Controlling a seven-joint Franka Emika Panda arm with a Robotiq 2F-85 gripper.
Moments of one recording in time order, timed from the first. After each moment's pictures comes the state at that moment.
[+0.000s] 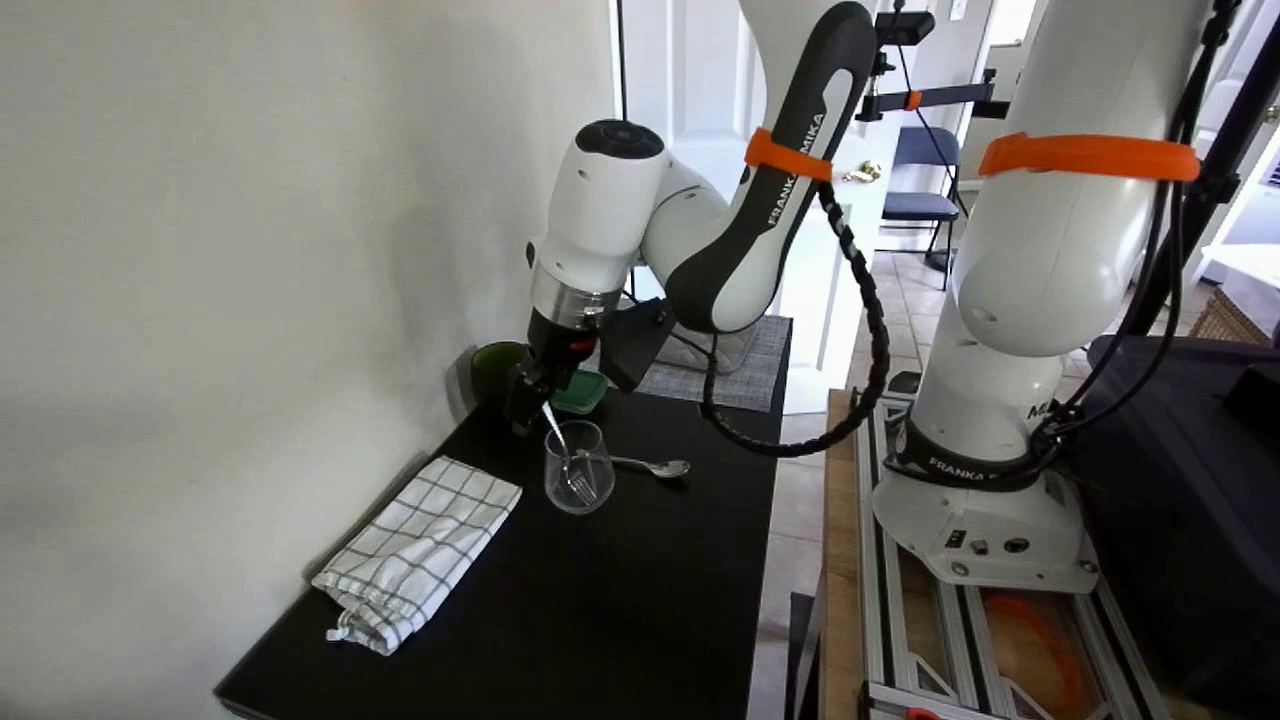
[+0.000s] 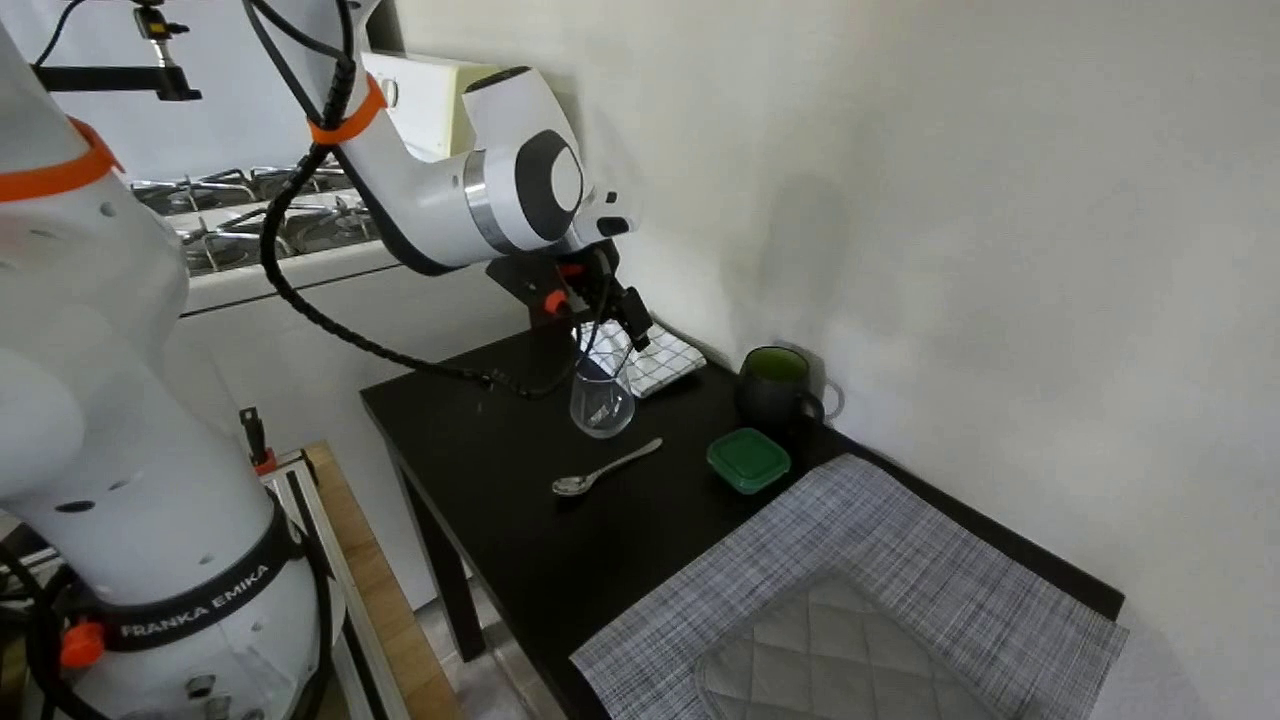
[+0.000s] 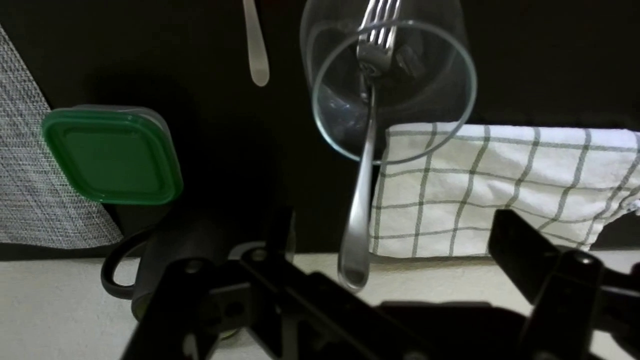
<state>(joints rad) -0.24 -0.07 0.30 -2.74 -0.70 3.07 0.78</state>
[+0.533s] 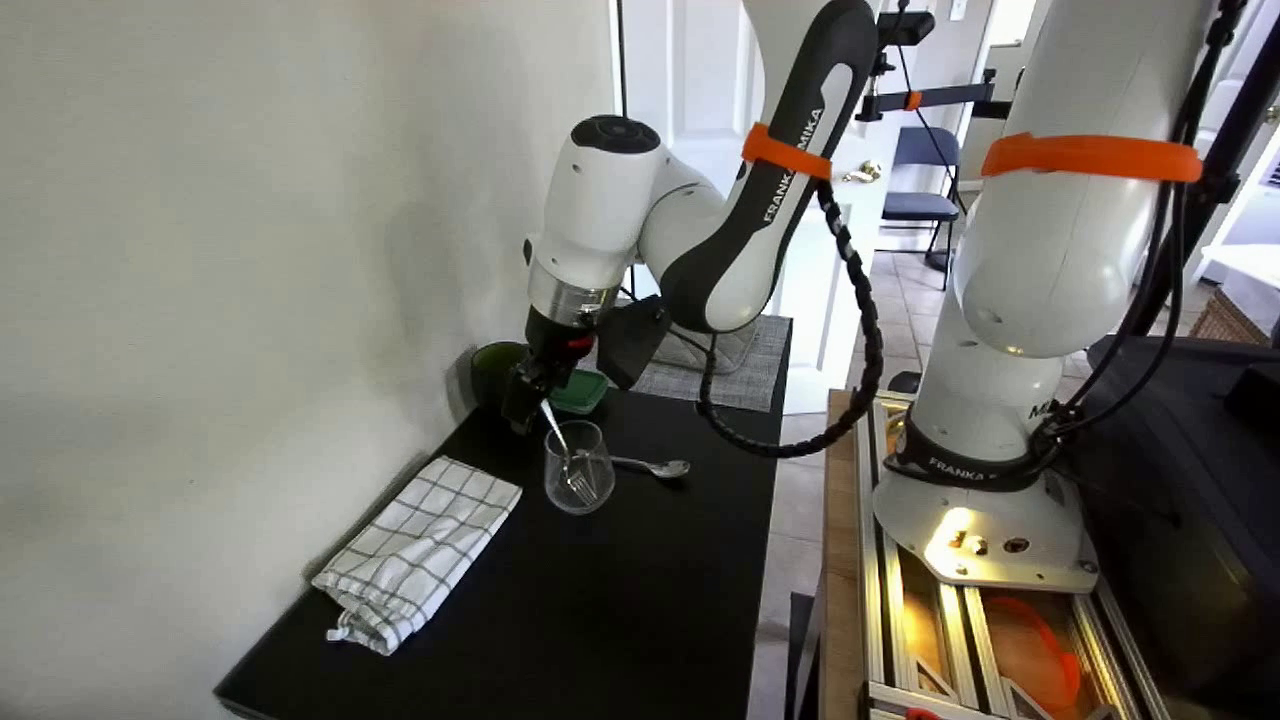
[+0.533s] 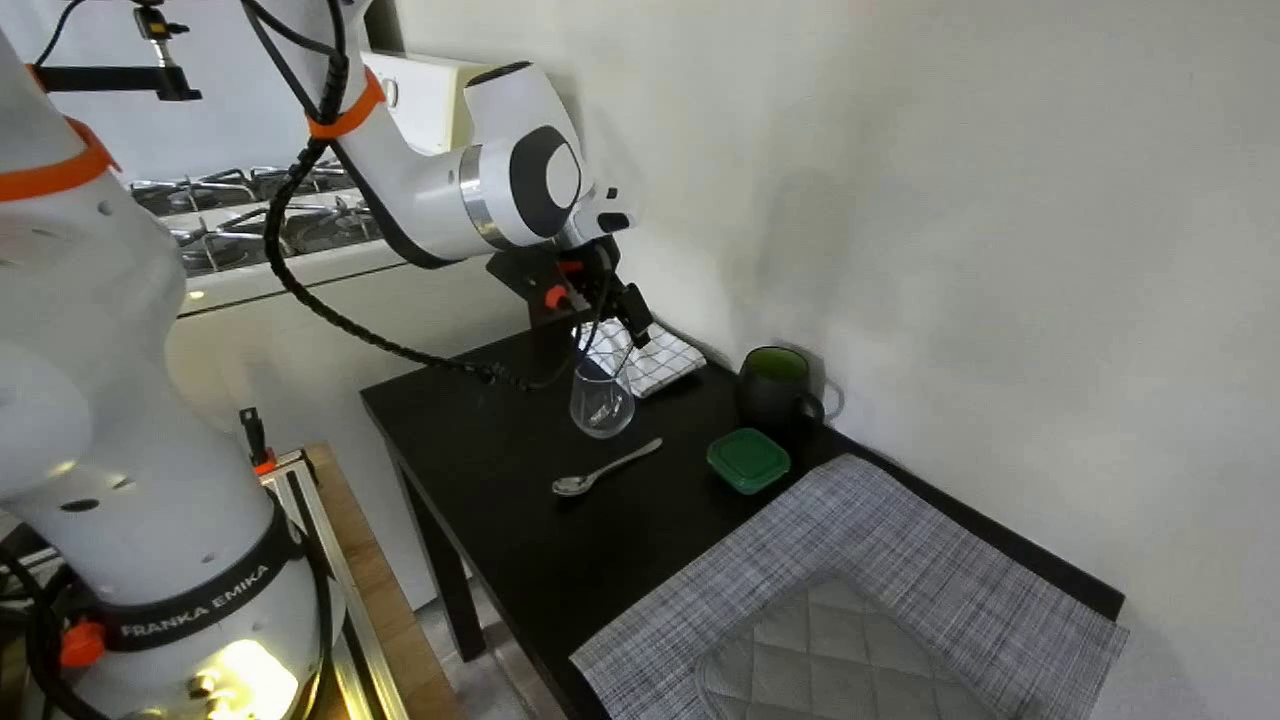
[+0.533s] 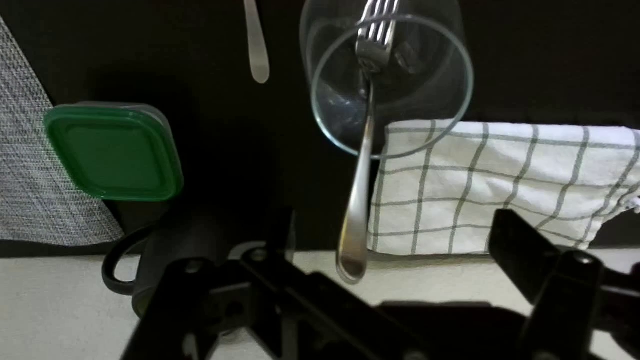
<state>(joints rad) -0.21 -0.08 0.29 -2.74 -0.65 3.06 0.74</state>
